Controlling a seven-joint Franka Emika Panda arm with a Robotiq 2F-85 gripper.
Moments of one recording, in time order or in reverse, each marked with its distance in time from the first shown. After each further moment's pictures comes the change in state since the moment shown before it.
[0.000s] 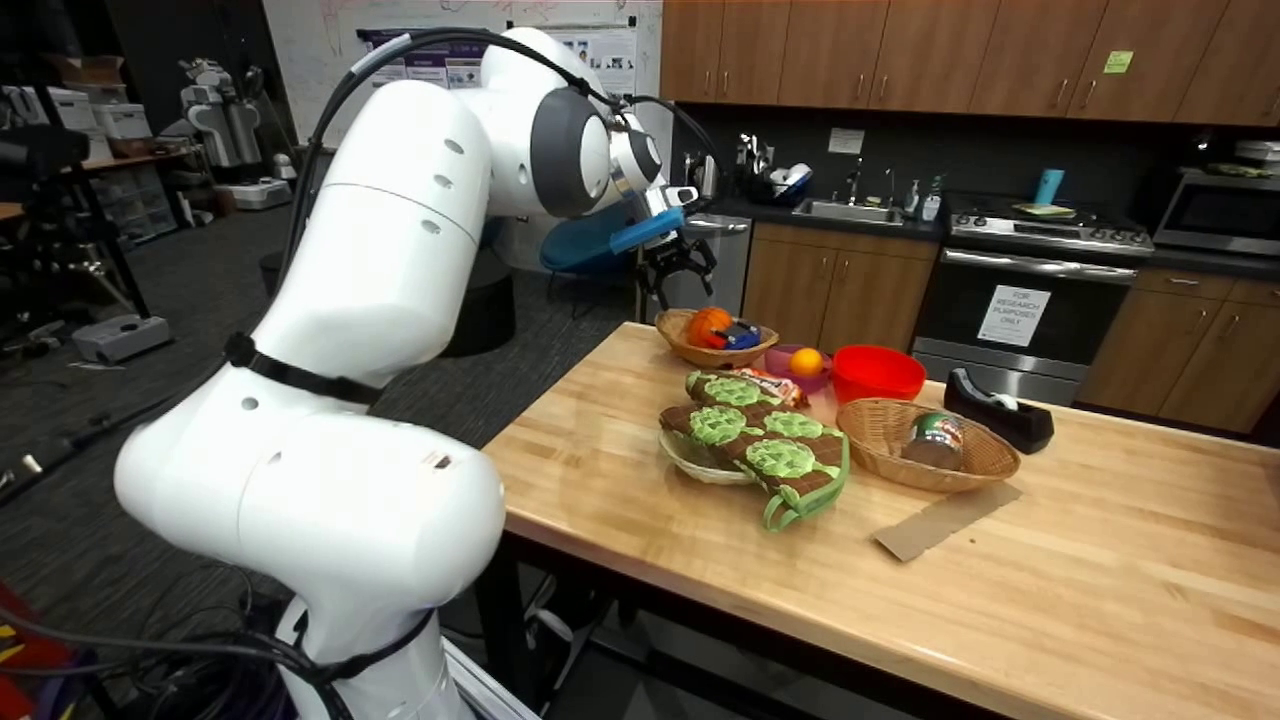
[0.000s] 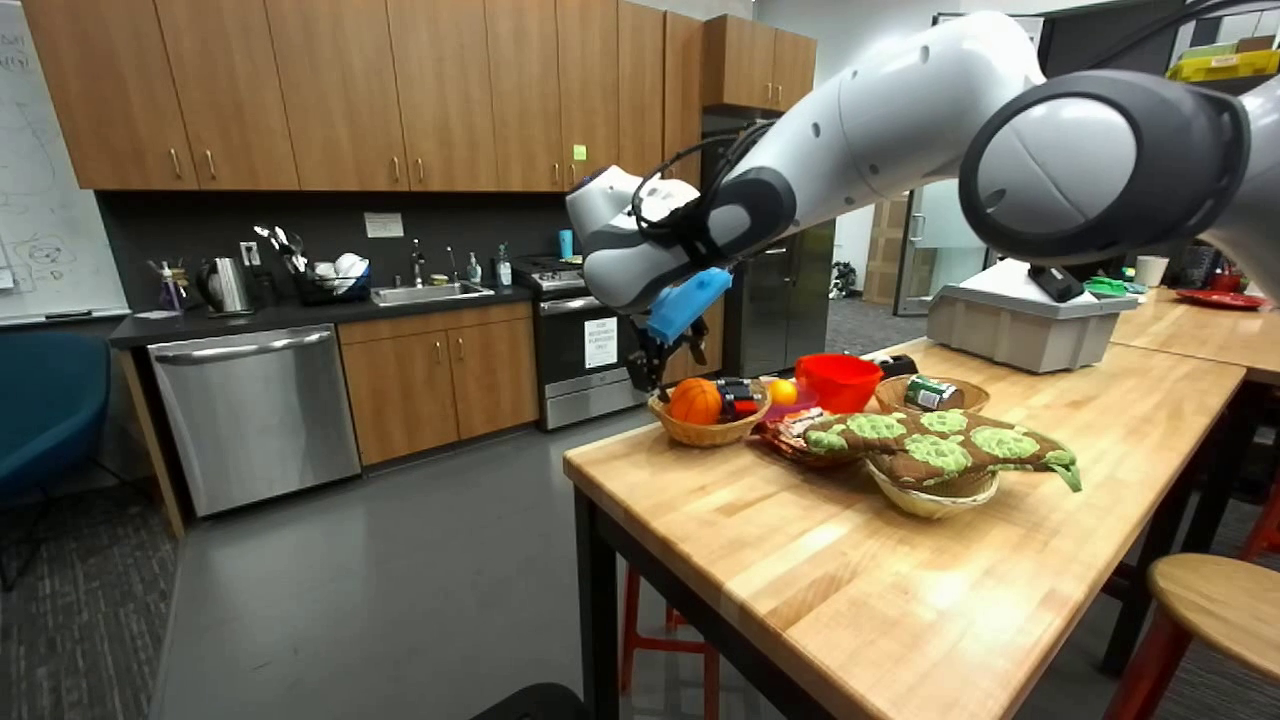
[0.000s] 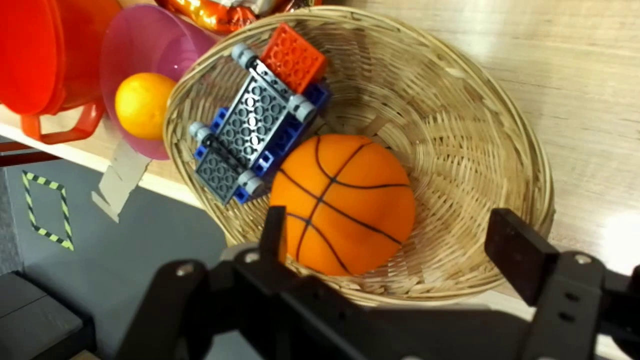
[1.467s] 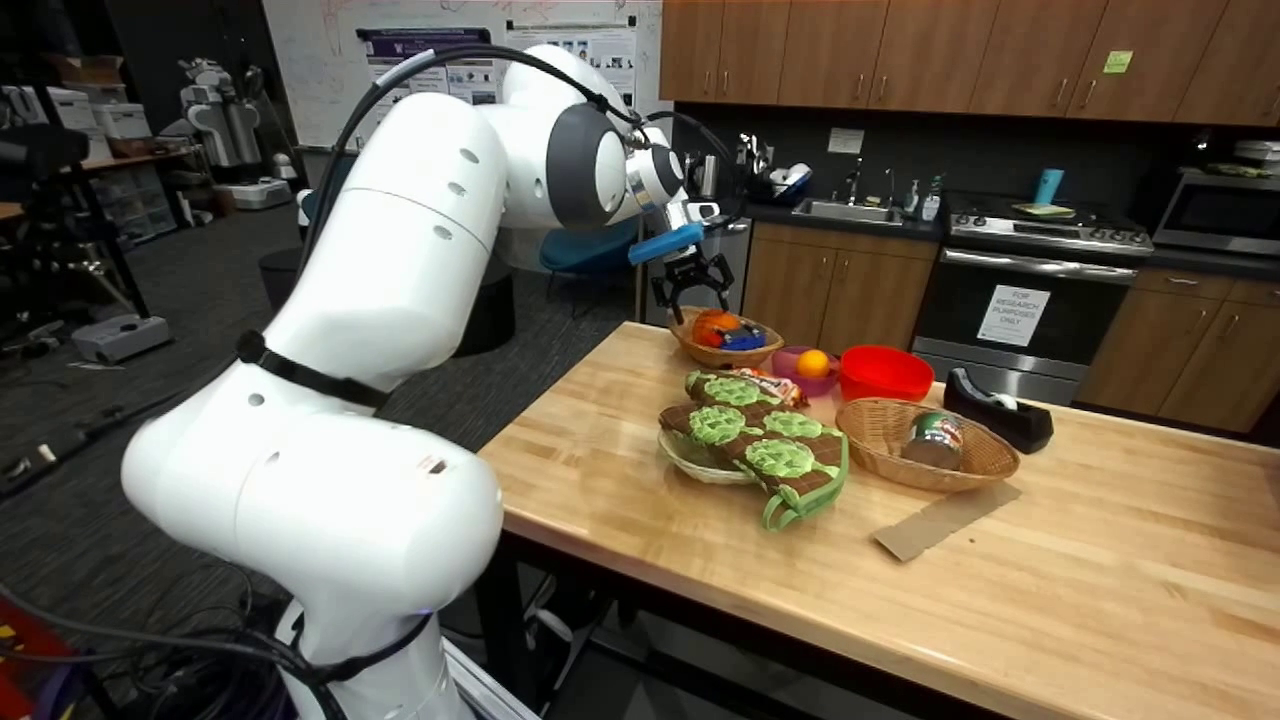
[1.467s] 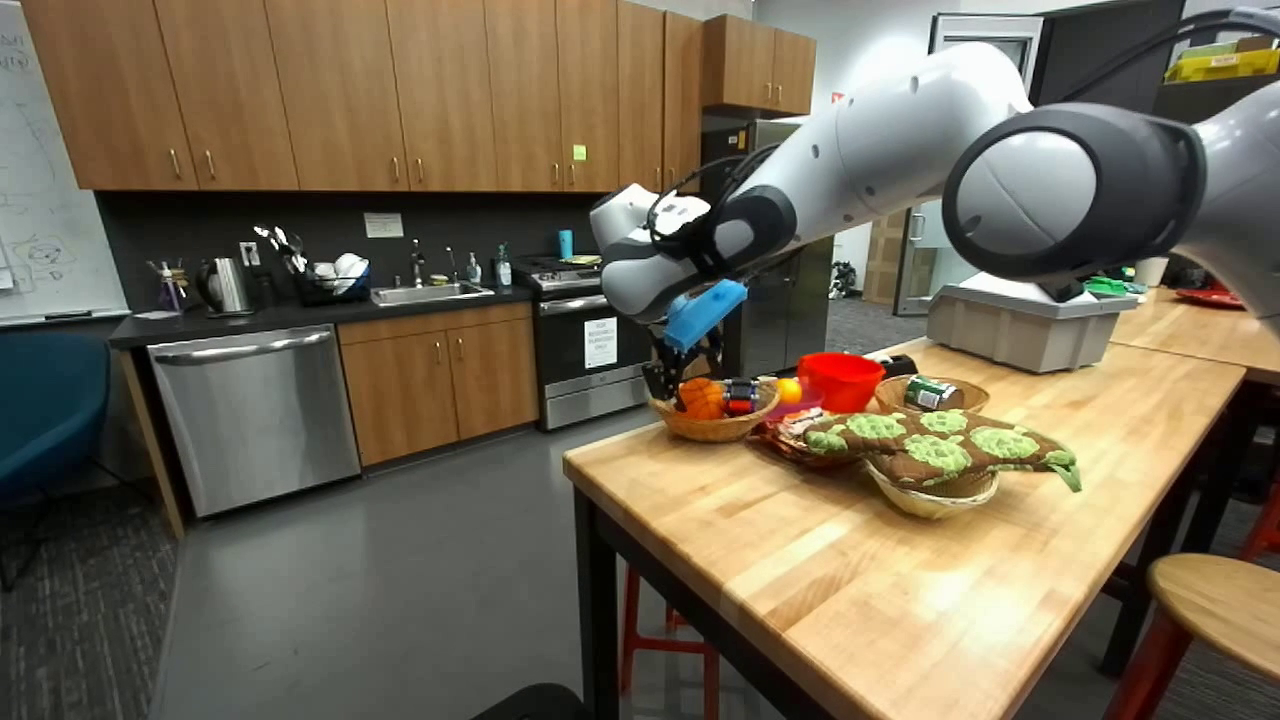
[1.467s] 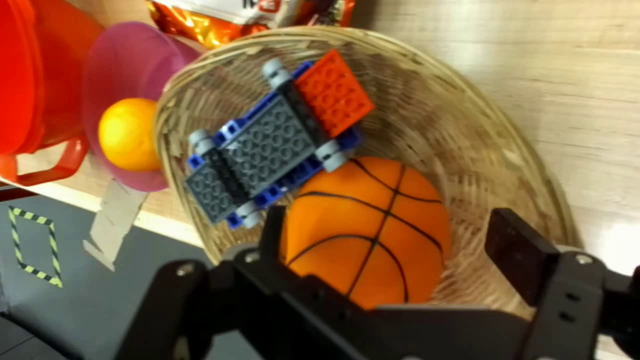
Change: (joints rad) arm -0.049 0.048 -0.007 0.031 0.050 -0.010 -0.019
